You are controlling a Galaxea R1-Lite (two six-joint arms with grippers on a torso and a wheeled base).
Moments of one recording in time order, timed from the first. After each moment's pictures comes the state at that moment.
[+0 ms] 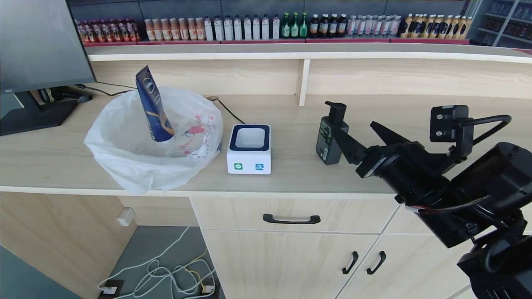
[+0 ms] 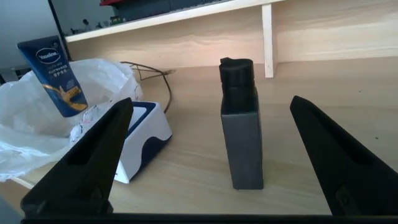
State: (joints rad) left arm 0.00 0.00 0.00 0.00 0.00 0.00; right arm 0.55 1.76 -0.54 -1.56 -0.13 0.08
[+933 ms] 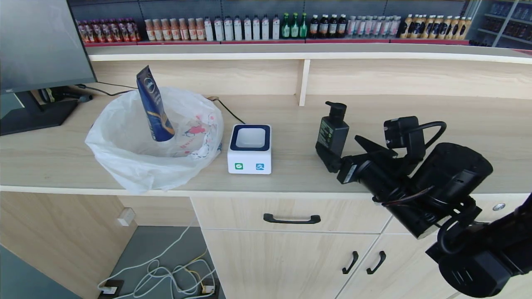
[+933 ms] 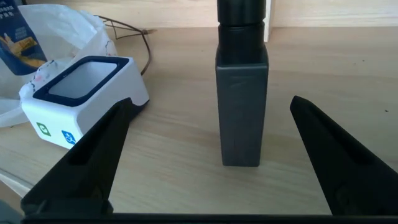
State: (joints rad) left arm 0.00 0.00 0.00 0.00 0.00 0.00; right arm 0.53 1.87 -0.64 -1.42 -0.16 0.01
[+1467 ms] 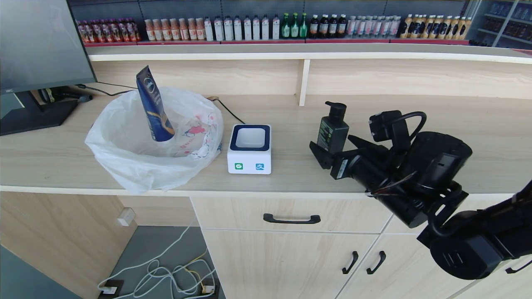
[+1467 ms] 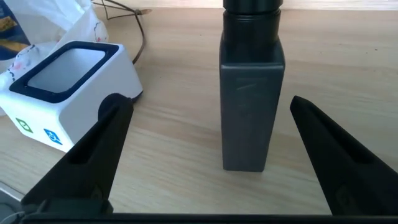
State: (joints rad) left arm 0.00 0.00 0.00 0.00 0.00 0.00; right arm 0.53 1.88 -0.74 -1.25 -0.16 0.01
